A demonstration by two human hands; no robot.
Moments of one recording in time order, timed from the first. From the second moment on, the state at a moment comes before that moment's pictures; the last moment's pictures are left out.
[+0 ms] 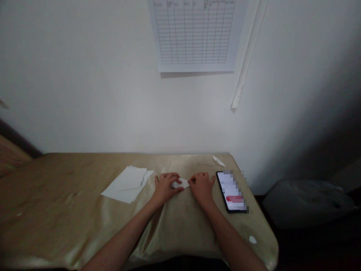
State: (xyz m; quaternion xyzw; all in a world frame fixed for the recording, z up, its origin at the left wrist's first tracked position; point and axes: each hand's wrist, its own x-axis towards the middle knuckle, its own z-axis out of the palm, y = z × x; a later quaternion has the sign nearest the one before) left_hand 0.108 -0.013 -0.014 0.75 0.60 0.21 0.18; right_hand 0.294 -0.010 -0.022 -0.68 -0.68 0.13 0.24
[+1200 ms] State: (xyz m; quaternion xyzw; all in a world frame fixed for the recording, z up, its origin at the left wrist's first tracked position) left_hand 0.107 -0.015 -0.013 0.78 0.59 0.16 0.16; right_hand 0.294 -0.009 -0.029 -0.67 -0.70 0.13 0.20
